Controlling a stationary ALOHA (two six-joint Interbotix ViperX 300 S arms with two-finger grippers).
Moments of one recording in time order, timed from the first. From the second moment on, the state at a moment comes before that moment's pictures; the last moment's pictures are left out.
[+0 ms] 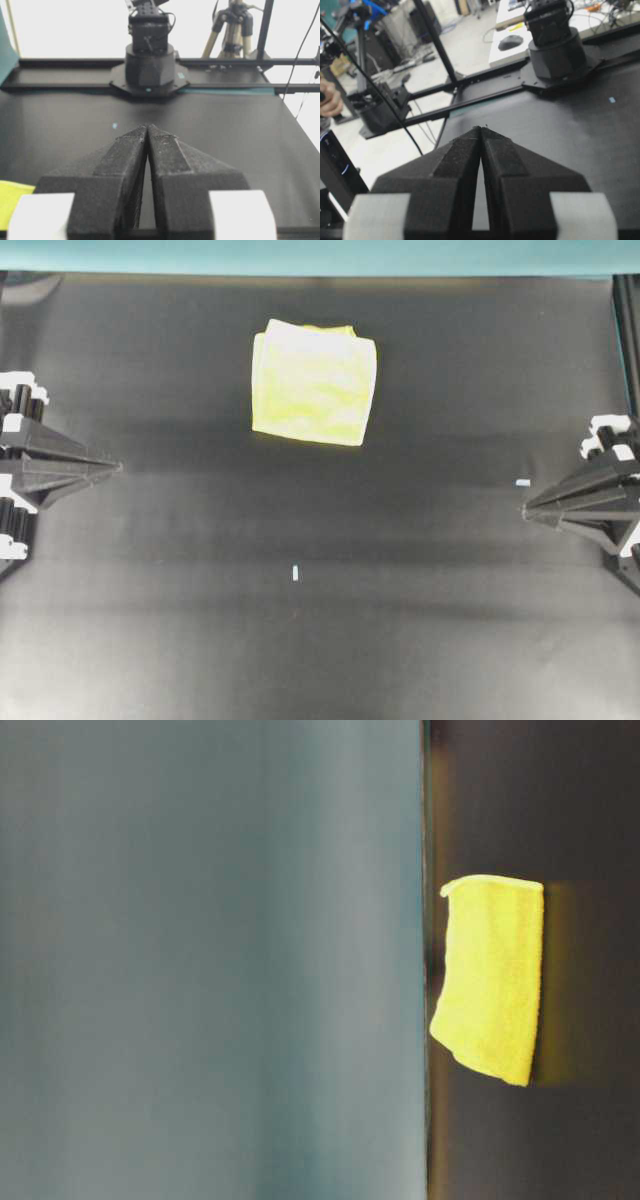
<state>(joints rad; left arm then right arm) 0.00 -0.96 1.19 0.00 -0.29 0.00 0.18 -0.97 1.18 0.00 -0.29 0.40</state>
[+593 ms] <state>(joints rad) 0.26 -0.29 0.91 0.04 -0.33 0.01 0.18 -0.95 1.18 0.00 -0.24 0.40</state>
